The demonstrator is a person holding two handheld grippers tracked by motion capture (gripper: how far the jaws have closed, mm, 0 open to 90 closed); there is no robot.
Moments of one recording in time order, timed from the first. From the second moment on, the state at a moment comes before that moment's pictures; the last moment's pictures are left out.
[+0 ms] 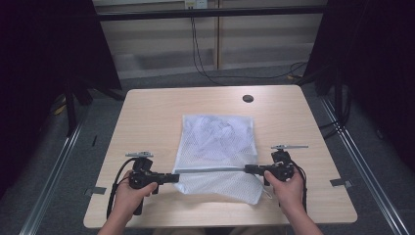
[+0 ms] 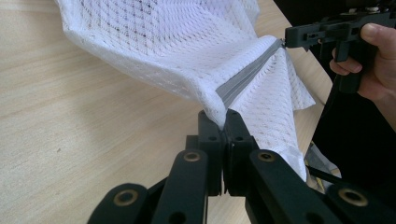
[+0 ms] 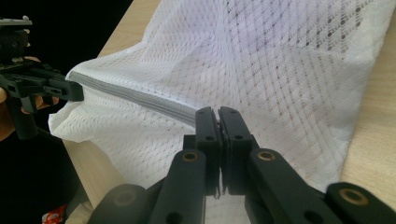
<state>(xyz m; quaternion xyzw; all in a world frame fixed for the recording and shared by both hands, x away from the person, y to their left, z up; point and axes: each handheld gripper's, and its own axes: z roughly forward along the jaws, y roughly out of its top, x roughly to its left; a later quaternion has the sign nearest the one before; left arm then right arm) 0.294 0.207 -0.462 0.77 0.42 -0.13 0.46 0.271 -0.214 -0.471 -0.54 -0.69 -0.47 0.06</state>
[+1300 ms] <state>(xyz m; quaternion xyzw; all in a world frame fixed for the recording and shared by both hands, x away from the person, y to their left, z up) 0.294 0.208 -0.462 0.77 0.42 -0.13 0.46 0.266 -0.230 -0.472 -0.55 -0.69 -0.47 0.05</state>
